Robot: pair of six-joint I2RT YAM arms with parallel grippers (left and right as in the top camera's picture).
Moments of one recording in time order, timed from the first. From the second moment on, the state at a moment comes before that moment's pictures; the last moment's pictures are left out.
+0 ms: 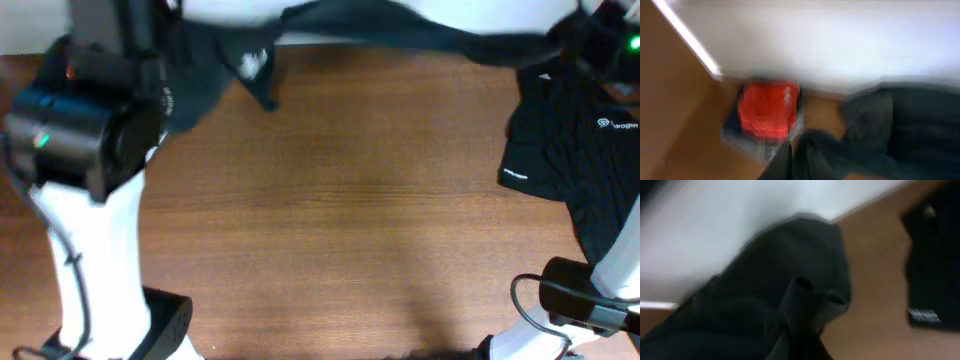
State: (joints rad) left arm -0.30 1.87 2.70 -1.53 -0.51 -0.27; right arm -0.27 1.86 2.57 -1.55 -0.38 0.31
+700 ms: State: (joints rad) left arm -0.30 2.16 2.25 -1.60 -0.09 -0.36; right arm -0.21 1.91 2.23 -1.63 -0.04 0.26
